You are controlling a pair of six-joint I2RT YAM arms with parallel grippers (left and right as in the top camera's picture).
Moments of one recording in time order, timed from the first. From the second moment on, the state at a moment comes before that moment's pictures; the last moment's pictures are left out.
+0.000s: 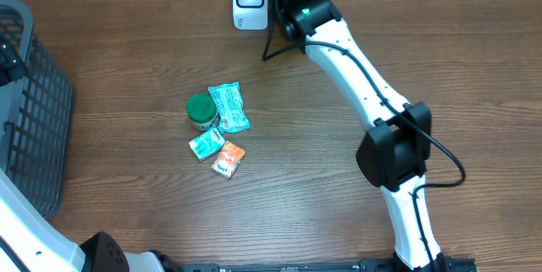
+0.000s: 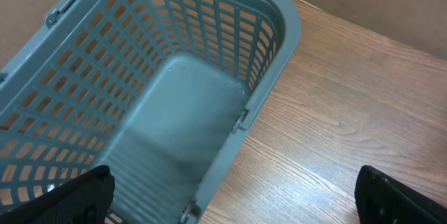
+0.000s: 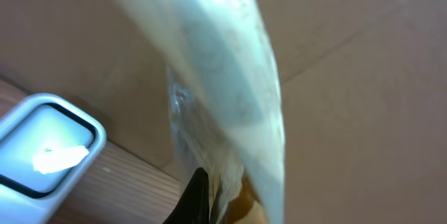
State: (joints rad) left arm 0.58 1.59 2.21 -1.40 -0.04 0.04; right arm 0.51 2.34 2.30 -0.33 0.55 -0.54
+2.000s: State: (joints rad) left arm 0.58 1.59 2.21 -1.40 -0.04 0.04; right arm 0.56 2.28 2.29 -0.80 0.36 -0.43
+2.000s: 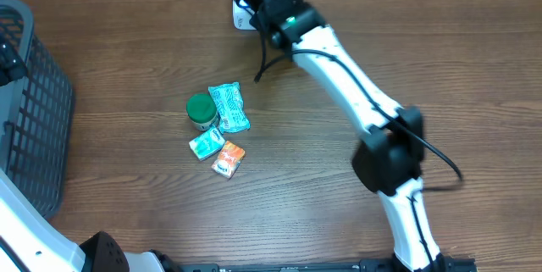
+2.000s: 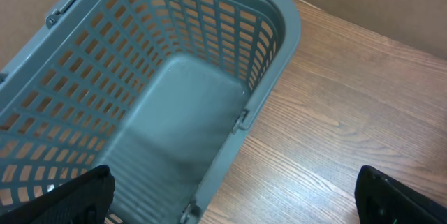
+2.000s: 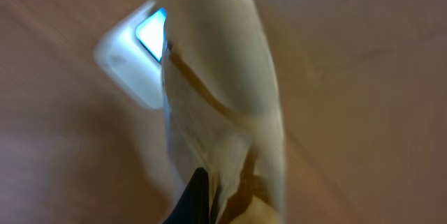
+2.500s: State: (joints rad) left arm 0.58 1.59 2.21 -1.40 -0.04 0.04; right arm 0.11 1.95 2.29 -1.45 -0.42 -0.11
